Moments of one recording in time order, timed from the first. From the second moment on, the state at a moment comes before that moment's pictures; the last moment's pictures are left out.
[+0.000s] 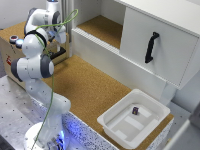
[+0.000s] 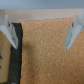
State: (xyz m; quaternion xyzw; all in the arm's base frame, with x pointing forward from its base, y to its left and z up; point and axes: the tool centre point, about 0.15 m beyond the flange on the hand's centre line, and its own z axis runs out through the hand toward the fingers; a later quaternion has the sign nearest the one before) arm 0.286 0.274 0.449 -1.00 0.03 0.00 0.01
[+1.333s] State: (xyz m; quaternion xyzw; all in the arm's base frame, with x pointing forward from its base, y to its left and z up) arm 0.340 0.280 0.349 -0.99 -0.06 0.06 0.11
